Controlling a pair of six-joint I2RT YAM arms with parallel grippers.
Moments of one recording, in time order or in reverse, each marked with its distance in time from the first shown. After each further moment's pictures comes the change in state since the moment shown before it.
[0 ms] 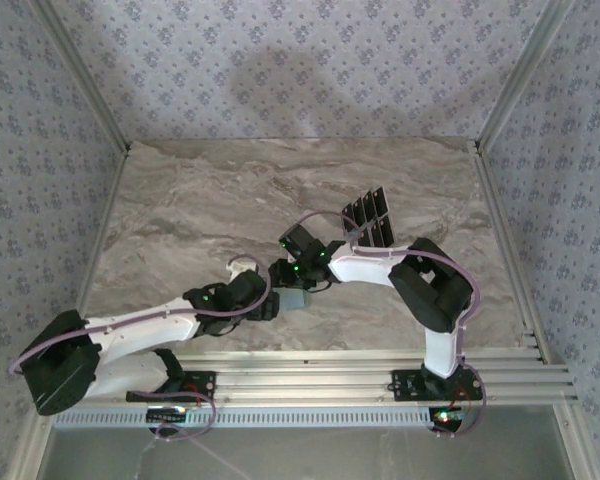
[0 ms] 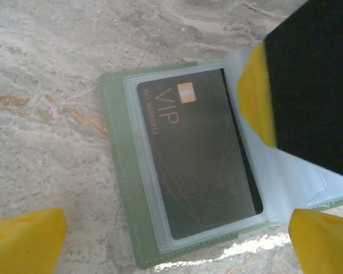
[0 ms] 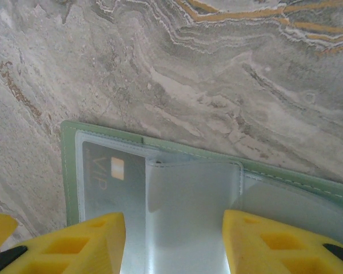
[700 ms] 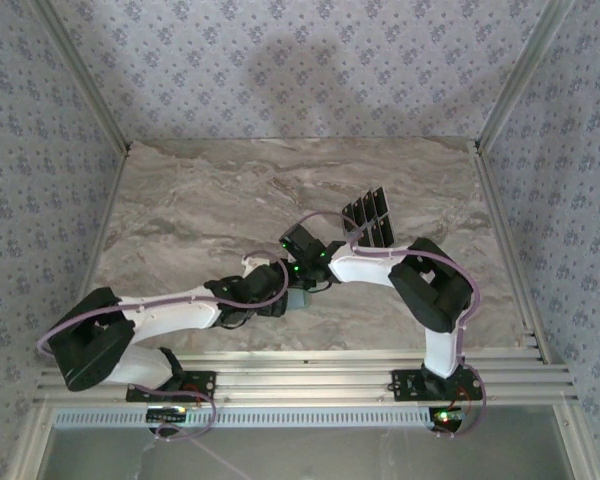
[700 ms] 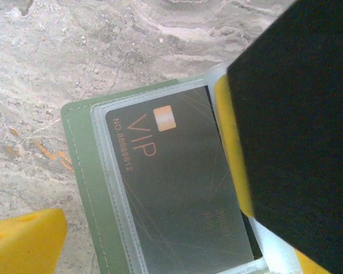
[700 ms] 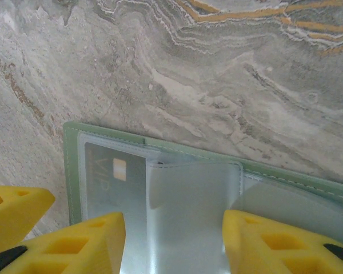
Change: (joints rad) left arm -0.002 0.189 0.075 0.045 -0.034 0.056; right arm -0.001 0.000 -0.005 0.011 -0.008 0.004
